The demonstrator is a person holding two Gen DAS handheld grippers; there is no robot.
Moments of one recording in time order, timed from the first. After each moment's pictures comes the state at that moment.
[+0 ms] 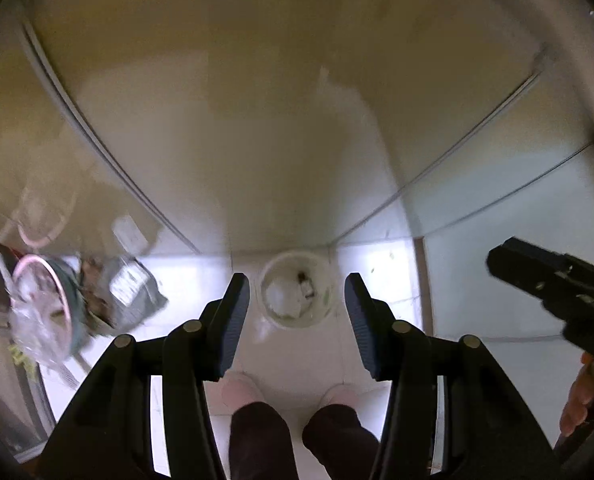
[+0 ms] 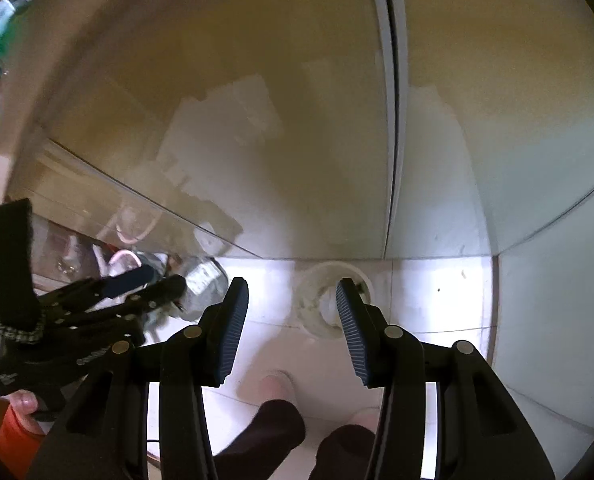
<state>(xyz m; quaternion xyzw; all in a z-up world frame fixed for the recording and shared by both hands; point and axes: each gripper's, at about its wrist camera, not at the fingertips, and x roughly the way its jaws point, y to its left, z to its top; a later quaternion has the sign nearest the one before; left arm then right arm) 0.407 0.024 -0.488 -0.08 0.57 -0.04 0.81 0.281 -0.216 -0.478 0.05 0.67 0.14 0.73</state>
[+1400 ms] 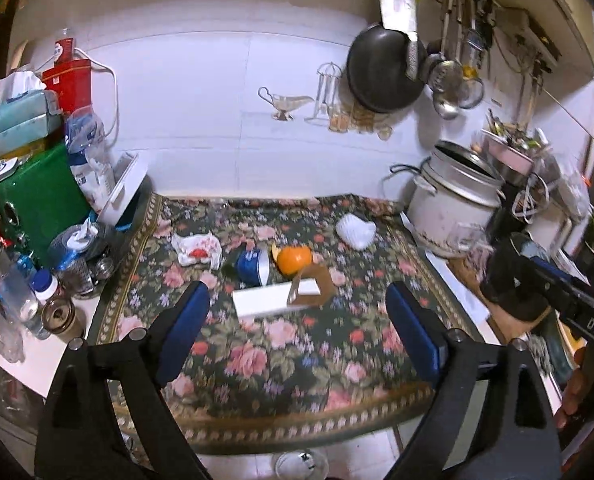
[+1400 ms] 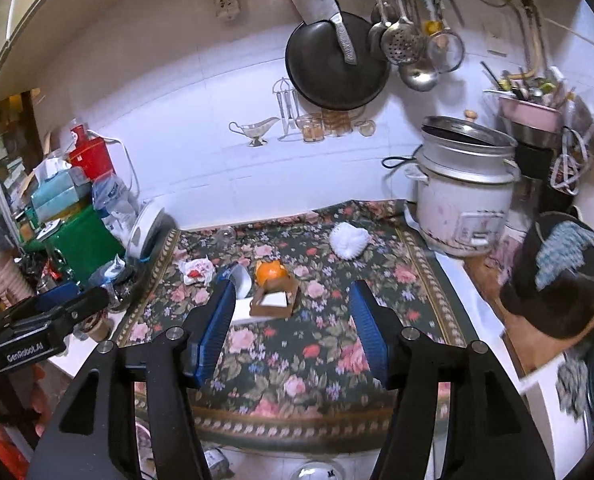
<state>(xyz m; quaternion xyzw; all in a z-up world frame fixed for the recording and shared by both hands) 0.499 0.076 -0.081 -0.07 0.30 -0.02 0.95 0.438 -0.182 -0.141 0.02 0.39 0.13 0.91</state>
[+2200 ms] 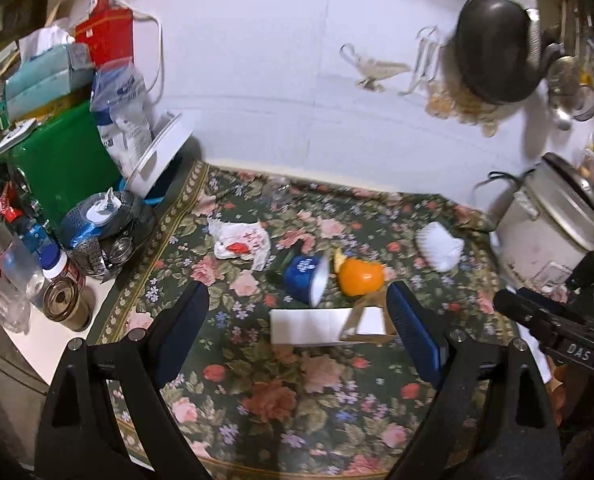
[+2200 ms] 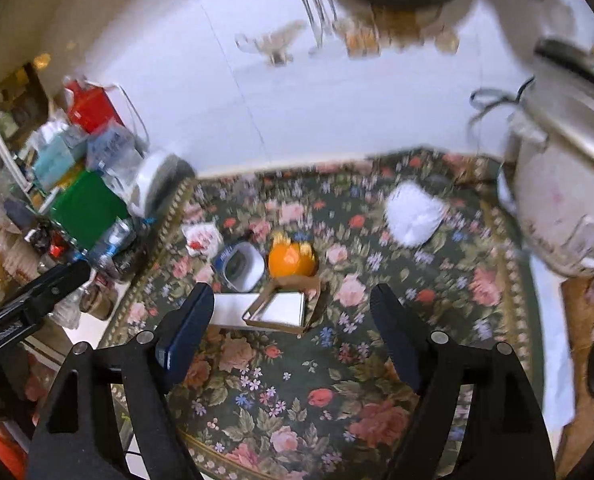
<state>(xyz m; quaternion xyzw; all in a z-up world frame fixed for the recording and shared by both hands) 0.621 0.099 -0.131 -0.10 0.36 0.11 0.92 0.593 -0.165 -0.270 0.04 0.53 0.24 0.81</state>
